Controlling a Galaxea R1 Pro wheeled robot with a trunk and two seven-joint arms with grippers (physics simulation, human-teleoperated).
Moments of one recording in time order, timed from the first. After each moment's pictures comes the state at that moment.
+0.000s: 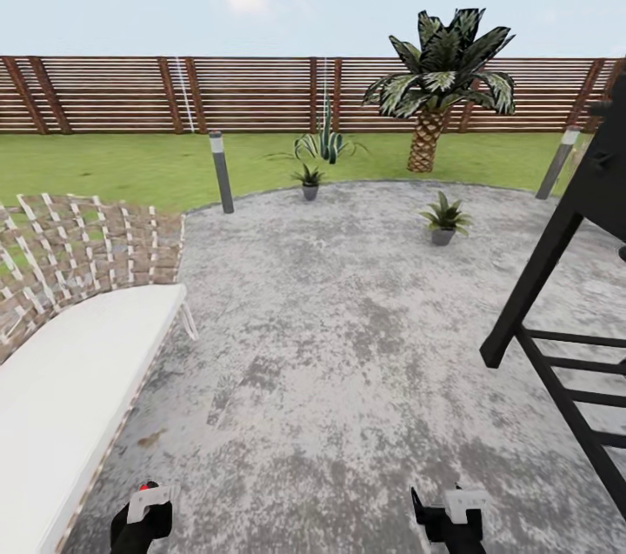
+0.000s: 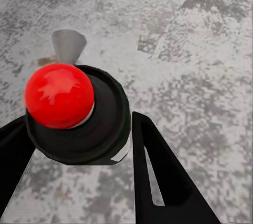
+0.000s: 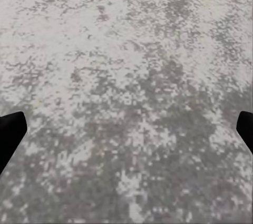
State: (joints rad) left arm -0.30 0.11 0.10 -0.39 0.07 -0.39 0.00; right arm -0.23 -0.05 0.00 -0.52 0.00 -0.40 0.00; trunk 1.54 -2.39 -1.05
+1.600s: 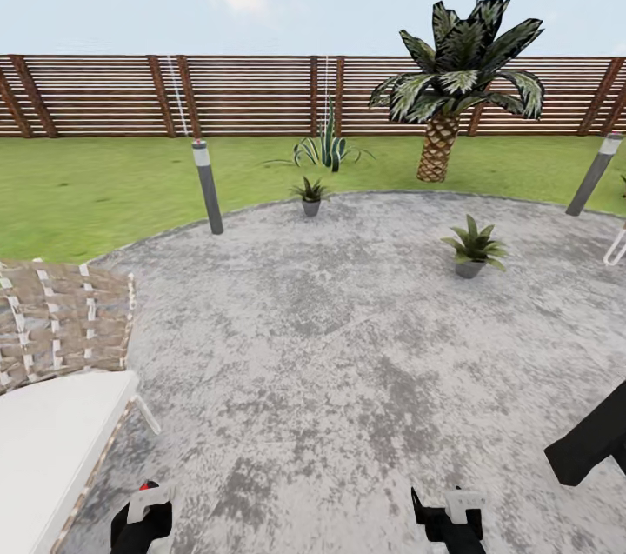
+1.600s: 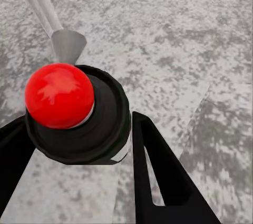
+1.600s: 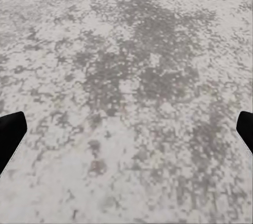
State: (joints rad) left arm -0.30 0.11 0.10 -0.39 0.07 -0.39 0.00; right arm -0.23 -0.05 0.00 -0.52 0.00 -0.40 0.00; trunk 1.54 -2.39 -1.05
